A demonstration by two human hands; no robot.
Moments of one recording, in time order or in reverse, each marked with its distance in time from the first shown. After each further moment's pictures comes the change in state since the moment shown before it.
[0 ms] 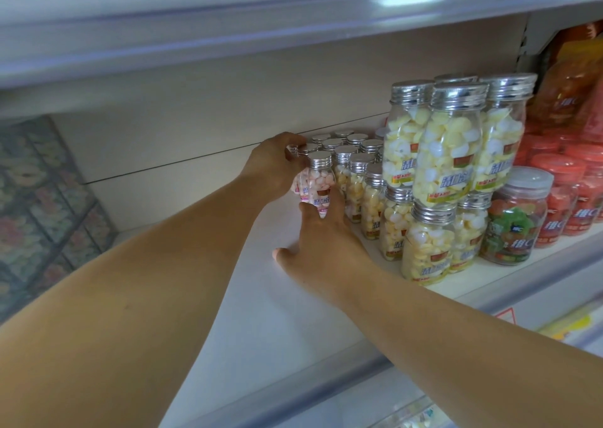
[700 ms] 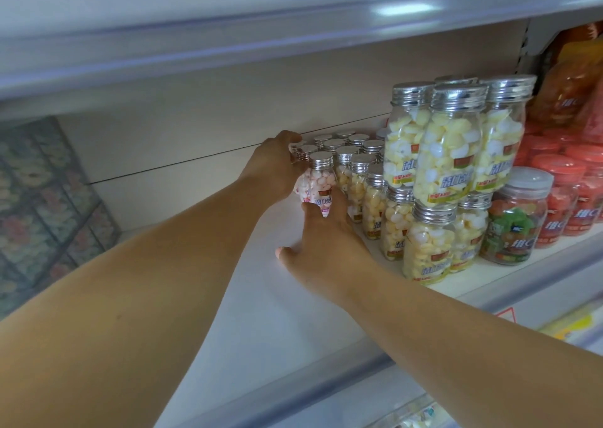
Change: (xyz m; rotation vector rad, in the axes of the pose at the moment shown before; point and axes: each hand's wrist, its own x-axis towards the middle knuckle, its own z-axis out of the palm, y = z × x) left_hand -0.006 0.003 -0.004 0.144 0.010 0.021; right_hand -0.002 -0.001 -0.002 0.006 0.018 -0.001
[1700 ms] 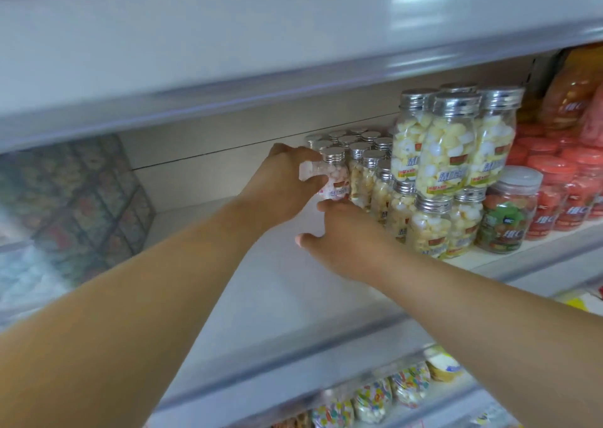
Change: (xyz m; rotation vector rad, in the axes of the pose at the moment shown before) left_hand -0.068 0.013 -0.027 0.020 -0.060 0.028; right_hand -0.021 -0.006 -0.025 -0.117 -0.091 -0.045
